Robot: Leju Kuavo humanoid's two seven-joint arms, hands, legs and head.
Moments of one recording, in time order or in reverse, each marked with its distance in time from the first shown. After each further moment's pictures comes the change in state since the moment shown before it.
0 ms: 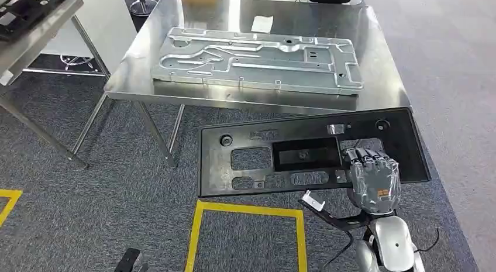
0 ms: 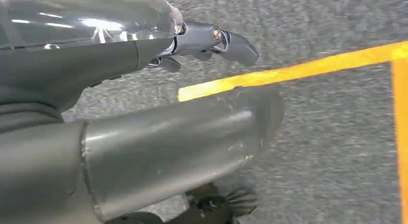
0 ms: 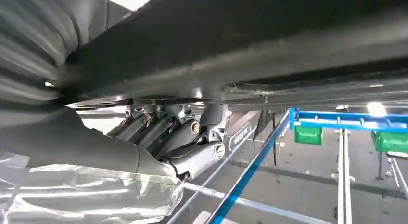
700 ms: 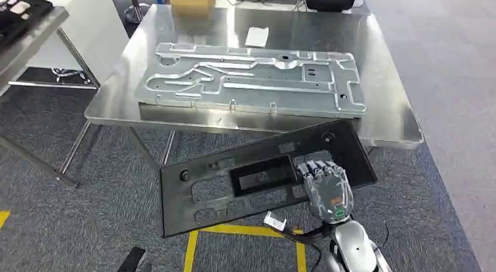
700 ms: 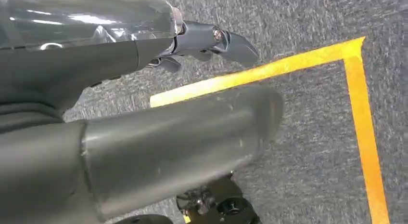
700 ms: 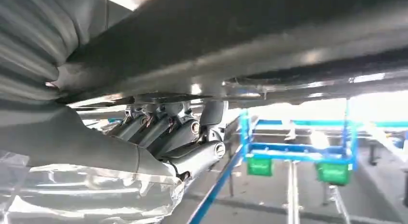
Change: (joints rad) left arm -0.014 -0.005 0.001 0.000 -0.054 -0.002 0.013; right arm -0.025 -0.003 0.275 0.107 -0.001 0.000 0.076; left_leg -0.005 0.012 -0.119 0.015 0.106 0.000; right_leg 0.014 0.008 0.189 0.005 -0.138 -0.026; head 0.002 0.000
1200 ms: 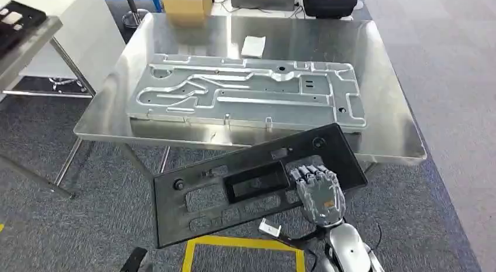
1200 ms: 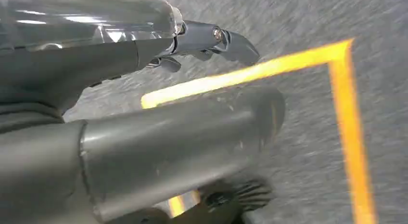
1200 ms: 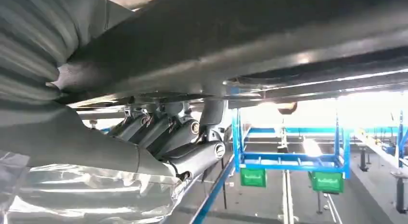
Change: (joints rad) left arm 0.002 -0.005 0.002 0.000 -0.007 0.009 0.107; right arm 0.010 0.023 0.011 0.040 -0.030 -0.012 -0.049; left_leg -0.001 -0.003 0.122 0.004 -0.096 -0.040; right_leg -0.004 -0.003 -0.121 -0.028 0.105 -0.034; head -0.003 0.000
